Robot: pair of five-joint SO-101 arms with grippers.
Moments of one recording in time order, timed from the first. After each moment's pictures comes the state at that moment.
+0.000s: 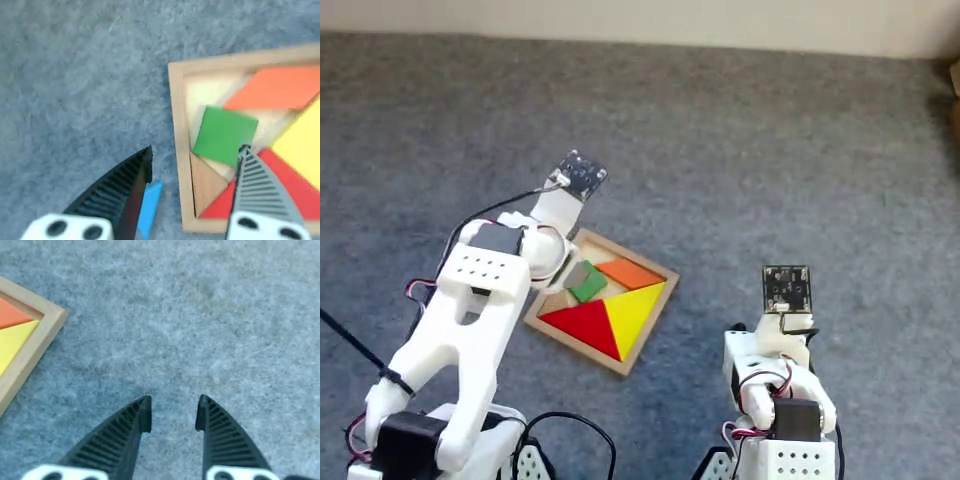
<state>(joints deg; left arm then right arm) 5.0 -20.4 43.4 52.2 -16.1 -4.0 -104.3 95.7 66.5 5.4</state>
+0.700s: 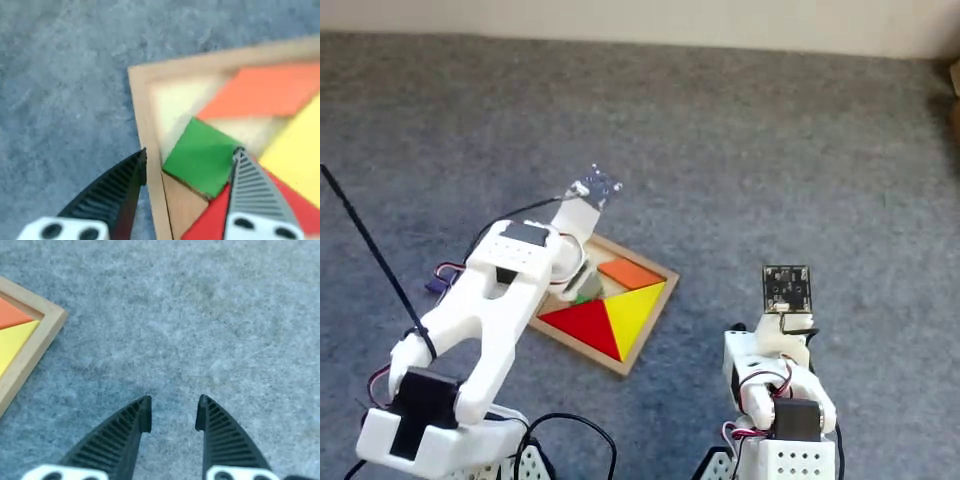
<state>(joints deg) 8.1 -7.8 43.3 48.7 -18.1 -4.0 -104.3 95.7 66.5 5.4</state>
